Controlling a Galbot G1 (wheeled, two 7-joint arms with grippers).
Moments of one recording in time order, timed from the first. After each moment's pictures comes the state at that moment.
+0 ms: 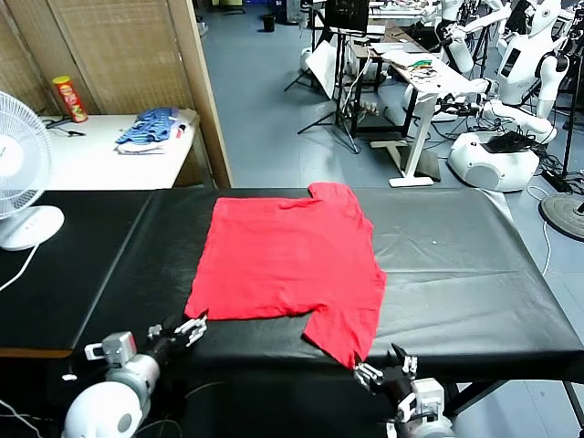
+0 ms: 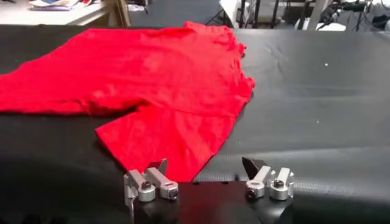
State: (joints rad) left arm 1.50 -1.12 -0.57 -2.09 -0.76 0.54 -0.22; right arm -1.68 1.39 0.37 2.24 0.12 -0.61 0.14
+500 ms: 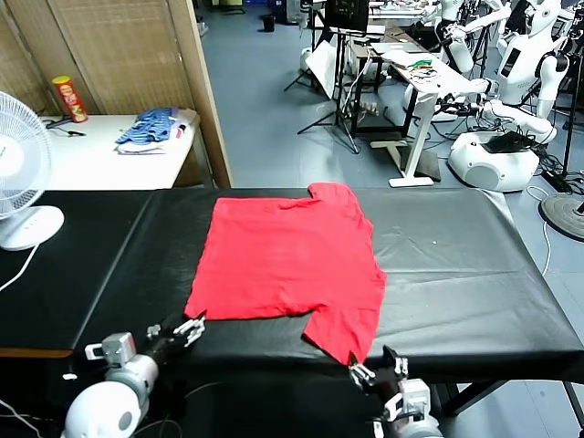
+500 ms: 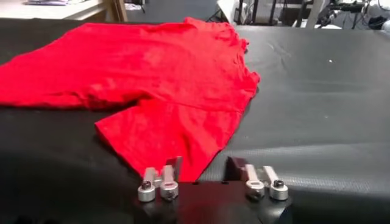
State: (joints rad) left arm 1.50 -1.12 -0.58 -2.06 -0.77 0.52 -0.20; right arm -1.69 1.40 0.37 2.24 0.12 -0.62 0.15
